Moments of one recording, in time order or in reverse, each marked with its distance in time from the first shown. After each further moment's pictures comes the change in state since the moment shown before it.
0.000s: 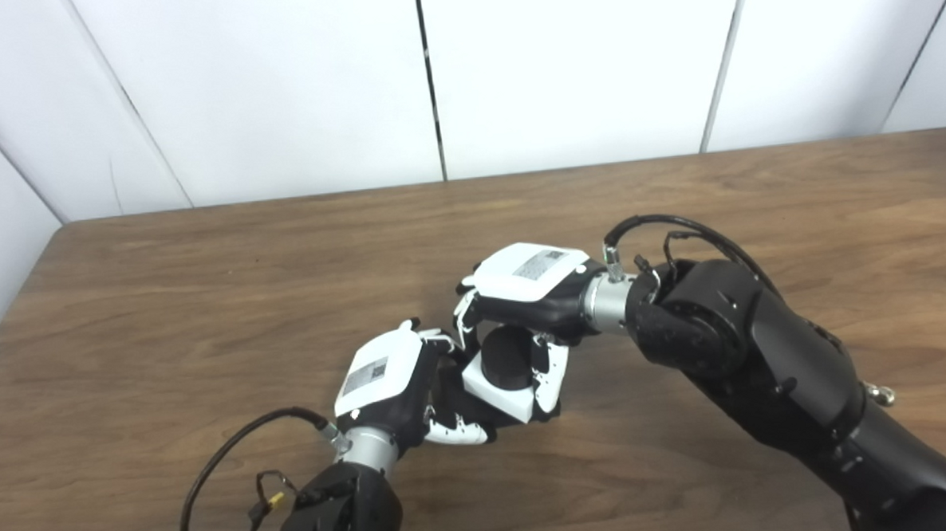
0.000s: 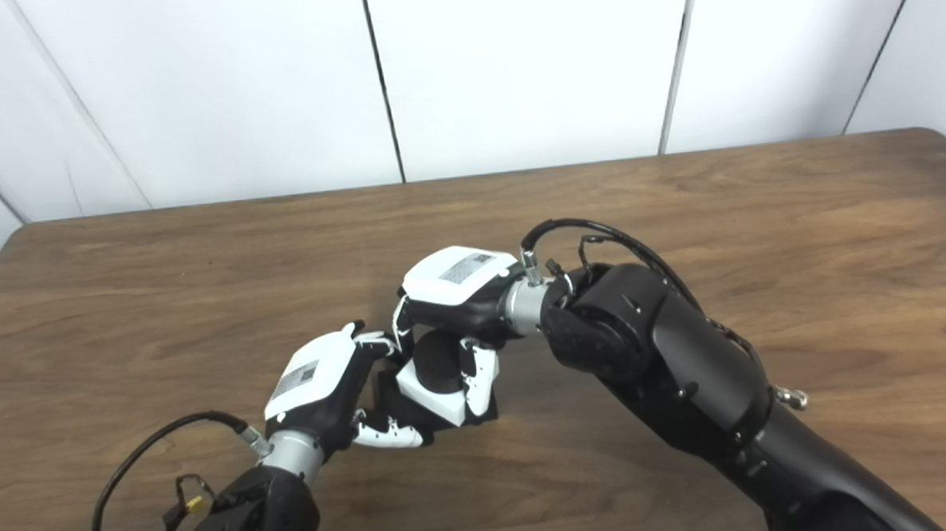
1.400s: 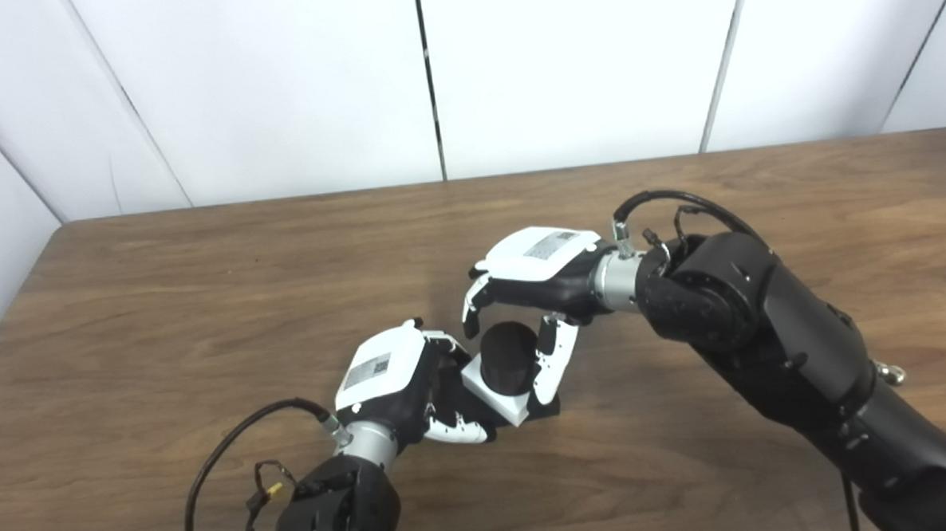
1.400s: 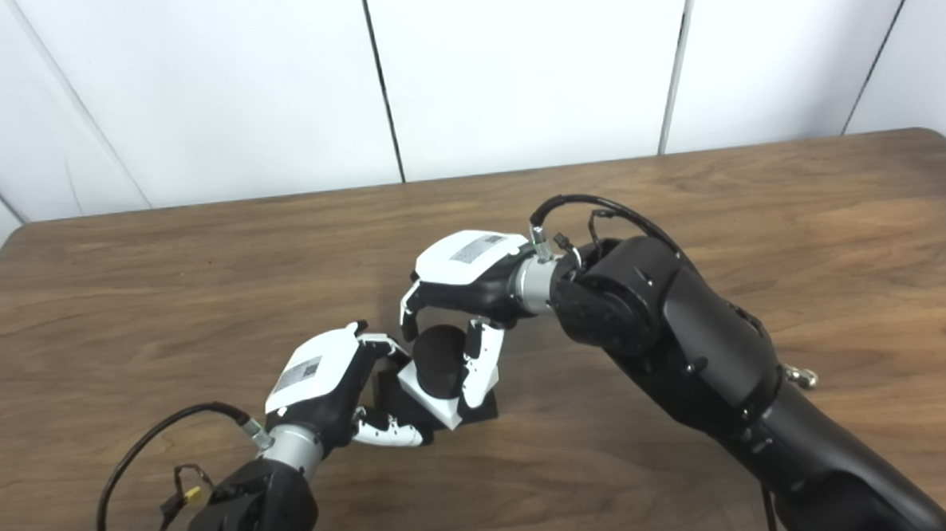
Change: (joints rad) left arm -0.025 0.022 -0.019 0.000 0.029 -0.002 -0.048; right arm -0.043 -0.017 -0.043 0.000 0.004 0.020 0.082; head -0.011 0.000
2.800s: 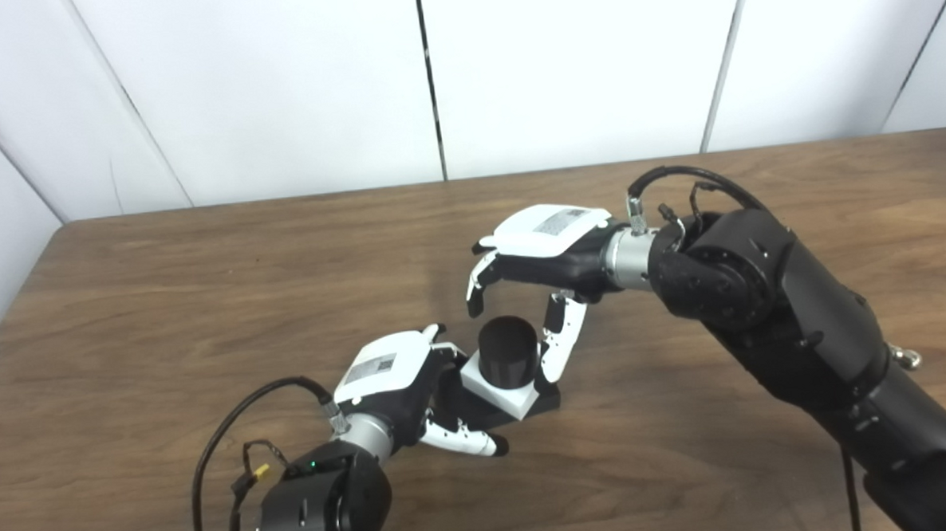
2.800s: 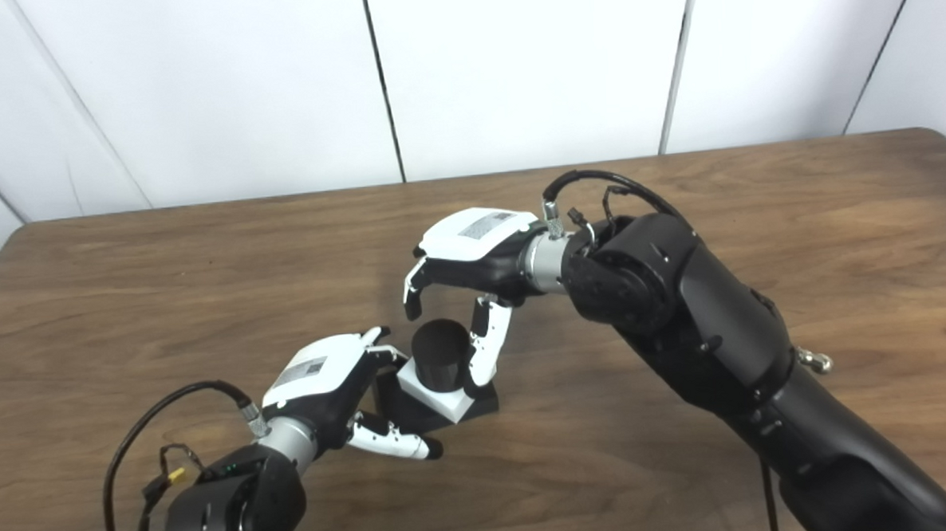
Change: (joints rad) left arm -0.029 0.004 0.018 -0.064 0.109 -0.026 -0.254; right arm -0.028 -0.015 -0.036 0.000 0.039 0.005 0.001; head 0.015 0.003
